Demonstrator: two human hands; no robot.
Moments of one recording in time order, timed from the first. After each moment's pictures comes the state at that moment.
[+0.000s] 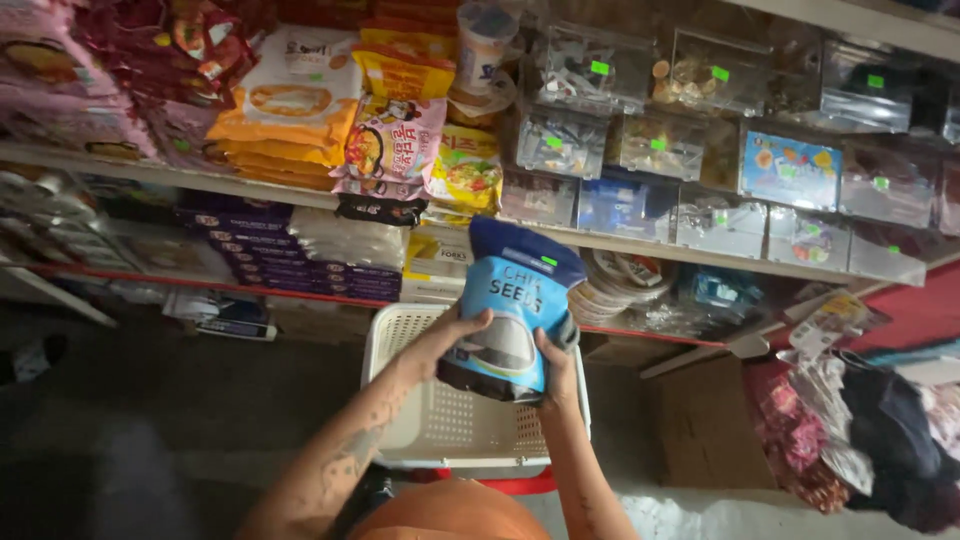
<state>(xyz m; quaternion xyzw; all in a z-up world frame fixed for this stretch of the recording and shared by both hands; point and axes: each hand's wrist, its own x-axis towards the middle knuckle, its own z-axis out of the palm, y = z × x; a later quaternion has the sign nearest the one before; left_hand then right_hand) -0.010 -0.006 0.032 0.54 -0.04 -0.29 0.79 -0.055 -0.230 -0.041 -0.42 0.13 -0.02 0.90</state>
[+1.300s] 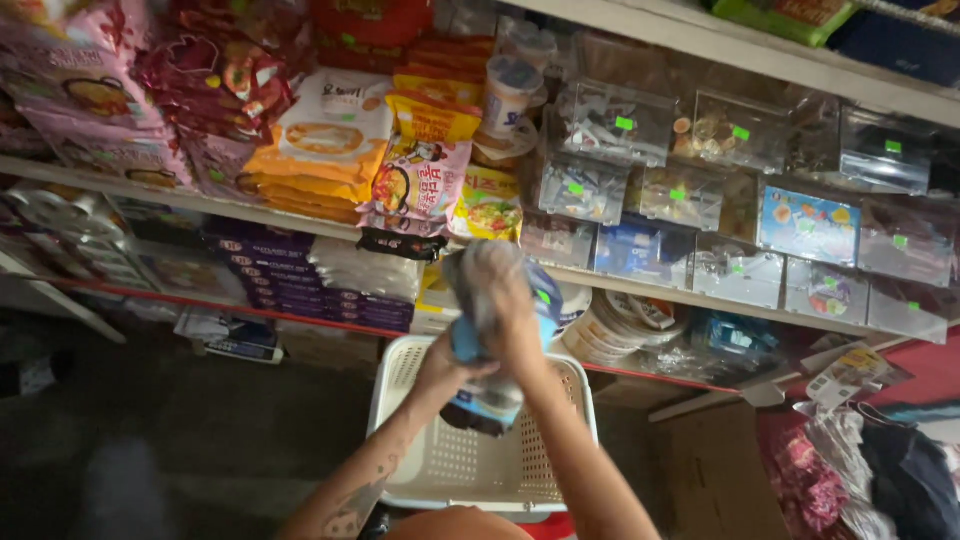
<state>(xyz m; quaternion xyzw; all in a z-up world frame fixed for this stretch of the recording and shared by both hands) -0.007 0.003 0.004 0.62 -0.11 -0.06 0.78 0.028 -0.134 0.087 -0.86 -0.31 -0.32 0.26</state>
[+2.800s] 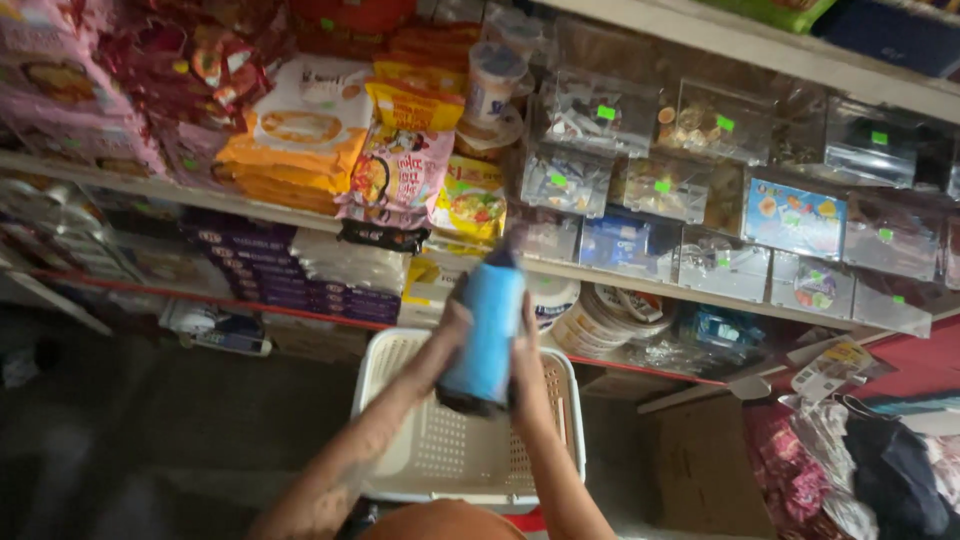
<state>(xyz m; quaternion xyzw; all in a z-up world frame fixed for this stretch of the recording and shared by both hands) 0.012 -0.006 0.017 0.47 -0.15 -0.20 0.84 -0.050 -0.171 0.042 -0.62 0.02 -0.03 0.78</state>
